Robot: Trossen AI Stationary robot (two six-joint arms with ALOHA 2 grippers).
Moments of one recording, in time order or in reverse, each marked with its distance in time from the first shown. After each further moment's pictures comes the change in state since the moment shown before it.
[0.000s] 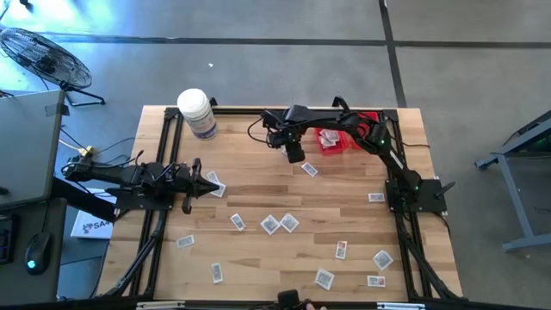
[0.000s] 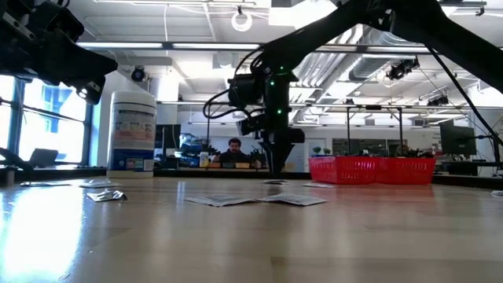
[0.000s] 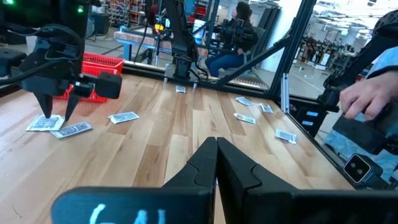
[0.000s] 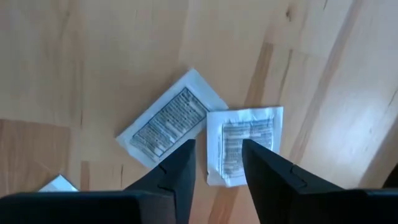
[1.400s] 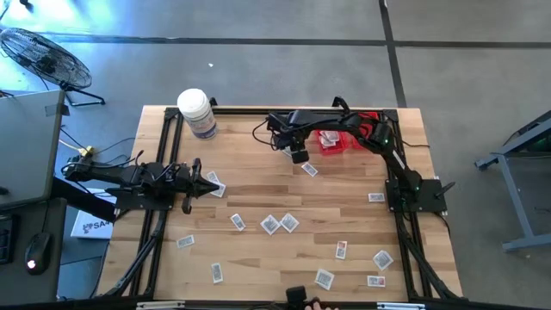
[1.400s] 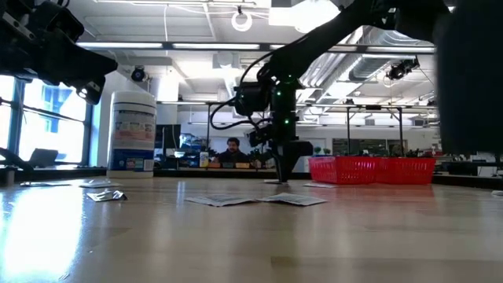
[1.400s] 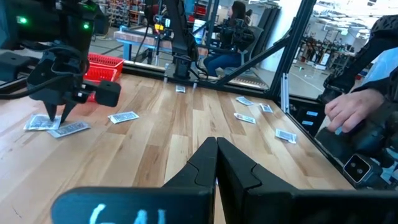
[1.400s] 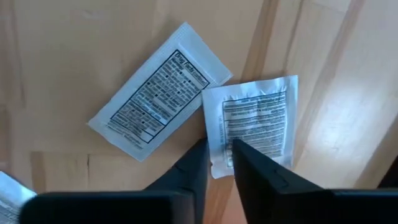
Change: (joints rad) left arm 0.000 0.000 0.000 0.000 0.001 0.000; right arm -0.019 0.026 -0.155 0.121 0.082 -0.015
